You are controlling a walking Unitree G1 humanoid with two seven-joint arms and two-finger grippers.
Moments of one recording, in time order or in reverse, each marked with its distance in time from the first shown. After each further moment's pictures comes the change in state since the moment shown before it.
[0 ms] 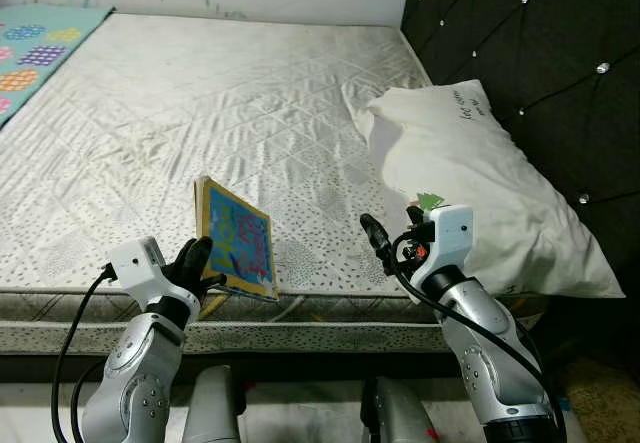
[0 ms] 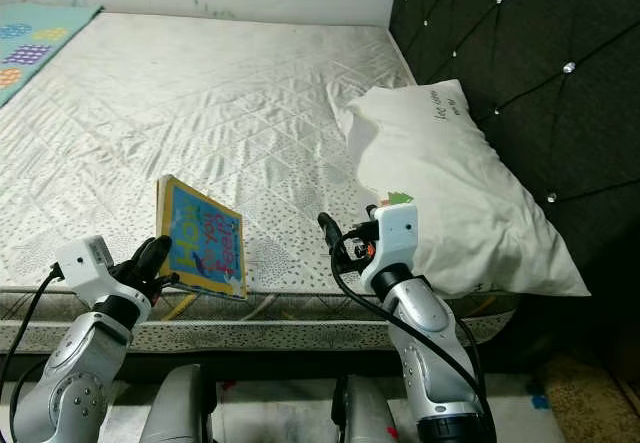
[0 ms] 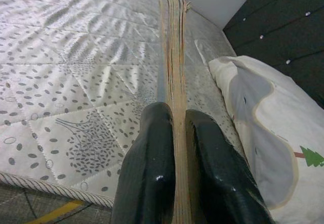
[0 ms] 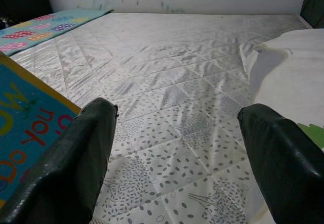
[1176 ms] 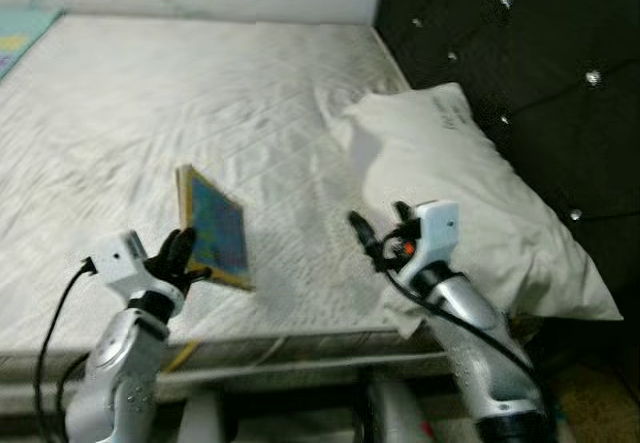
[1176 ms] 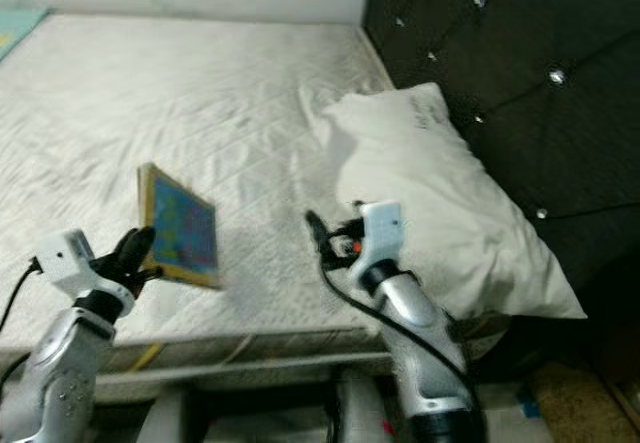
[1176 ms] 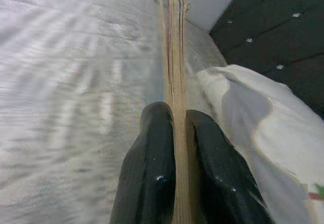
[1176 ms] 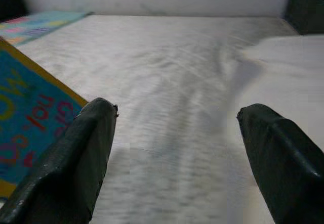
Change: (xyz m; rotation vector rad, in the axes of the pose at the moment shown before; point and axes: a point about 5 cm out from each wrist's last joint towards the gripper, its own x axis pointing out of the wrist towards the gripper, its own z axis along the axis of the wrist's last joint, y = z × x) left arm 0.003 0.000 0.009 0.008 -0.055 -0.035; right arm 0.003 0.001 0.003 -0.016 -0.007 0.013
